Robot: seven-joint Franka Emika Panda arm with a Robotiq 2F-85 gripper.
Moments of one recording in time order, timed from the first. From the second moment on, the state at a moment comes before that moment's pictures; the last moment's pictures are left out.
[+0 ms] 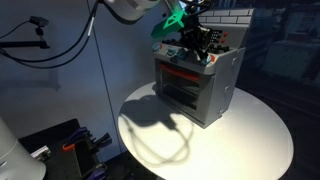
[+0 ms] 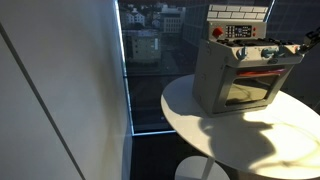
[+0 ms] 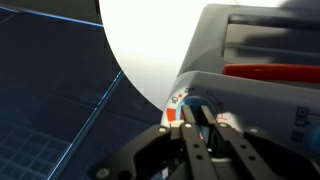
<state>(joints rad) -0.12 -0.04 -0.11 -2.24 -0.46 2.73 0.15</state>
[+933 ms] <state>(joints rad) -0.13 -0.06 -0.14 -2.28 -0.61 2.80 0.14</state>
